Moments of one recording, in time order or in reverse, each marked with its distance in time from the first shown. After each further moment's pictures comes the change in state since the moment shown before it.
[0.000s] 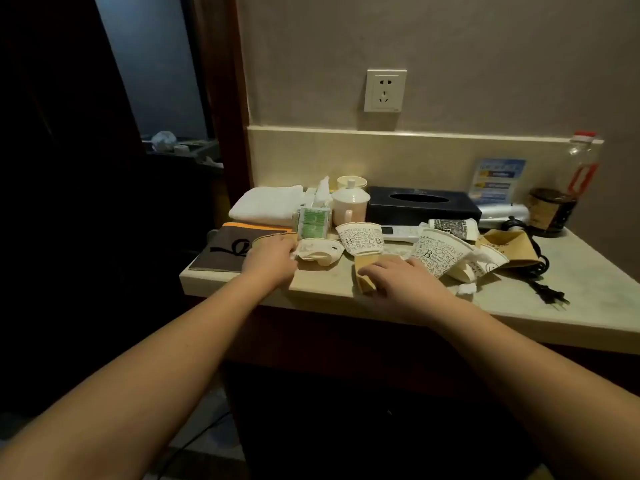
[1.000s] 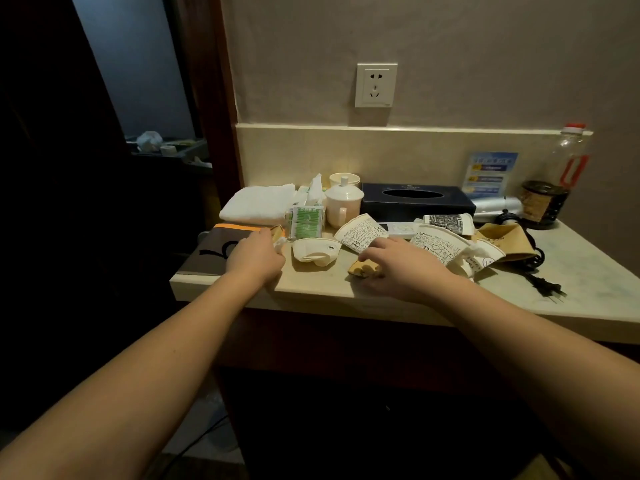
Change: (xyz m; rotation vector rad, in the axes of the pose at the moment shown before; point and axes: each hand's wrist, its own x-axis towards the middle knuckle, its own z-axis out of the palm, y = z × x) left_hand 0.006 -0.007 -0.007 -0.012 0.054 -0.190; right_hand 0.018 0.011 -0.014 -0.026 0.034 0.013
